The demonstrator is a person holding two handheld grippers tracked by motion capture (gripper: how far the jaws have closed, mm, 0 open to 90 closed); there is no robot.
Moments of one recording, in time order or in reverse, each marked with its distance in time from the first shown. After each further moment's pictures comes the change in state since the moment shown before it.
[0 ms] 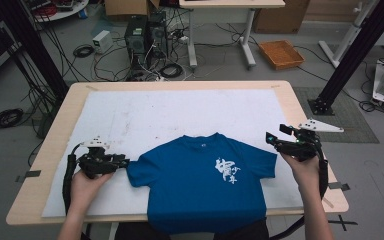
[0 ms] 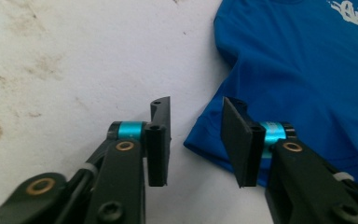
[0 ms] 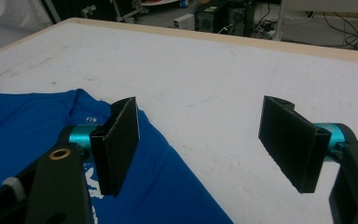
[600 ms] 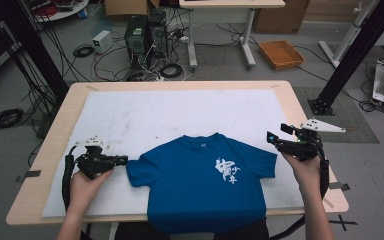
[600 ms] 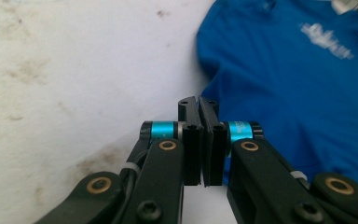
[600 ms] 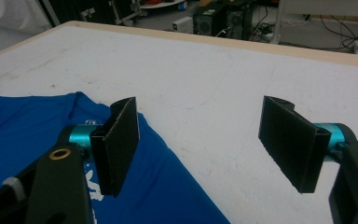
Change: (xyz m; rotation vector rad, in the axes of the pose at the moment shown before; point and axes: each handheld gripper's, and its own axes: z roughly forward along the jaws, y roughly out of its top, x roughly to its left) left arm -0.005 0.003 -0.011 -0.078 -0.095 -0.063; right arm 0.000 0.002 -0.003 -0.012 -0.005 -0.002
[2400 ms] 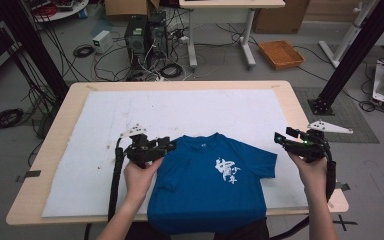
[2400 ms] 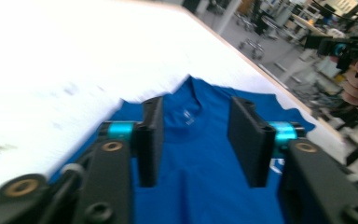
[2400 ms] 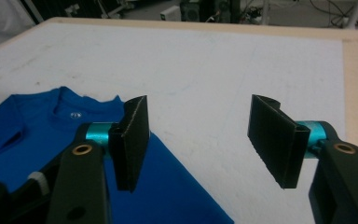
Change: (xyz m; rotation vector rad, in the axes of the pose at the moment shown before) left arm -0.084 0.049 0.085 -0.264 -0.017 -0.001; right arm -0.016 -0.008 -0.010 0.048 -0.043 0.071
